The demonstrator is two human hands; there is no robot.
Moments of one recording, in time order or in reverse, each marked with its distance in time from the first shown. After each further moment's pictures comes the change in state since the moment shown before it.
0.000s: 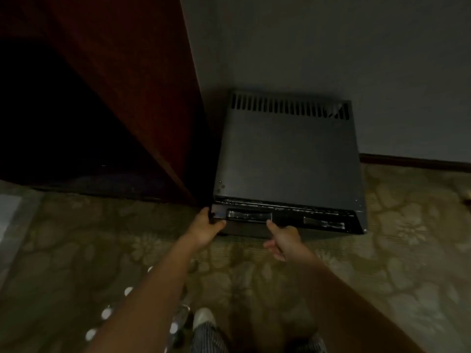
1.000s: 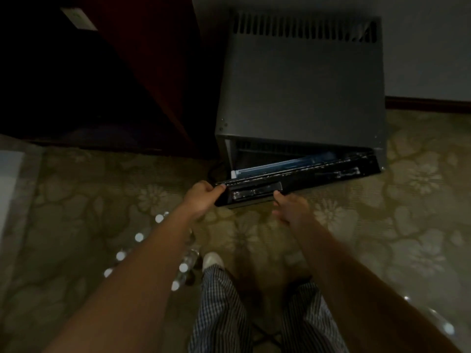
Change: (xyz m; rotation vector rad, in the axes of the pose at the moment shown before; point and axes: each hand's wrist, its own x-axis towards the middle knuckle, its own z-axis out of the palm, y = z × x) left_hand -0.023 -0.060 0.018 0.137 0.005 -0.124; right_hand 0.002 0.071 0.013 0.132 0.082 -0.054
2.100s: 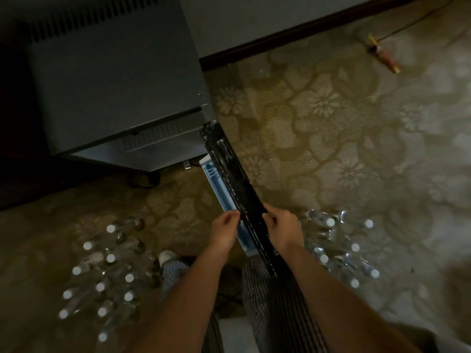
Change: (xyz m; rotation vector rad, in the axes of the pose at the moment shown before) left_hand -0.121 0.078 0.328 -0.153 -0.197 -0.104; right_hand -0.031 0.178 -0.253 -0.362 0.191 -0.275
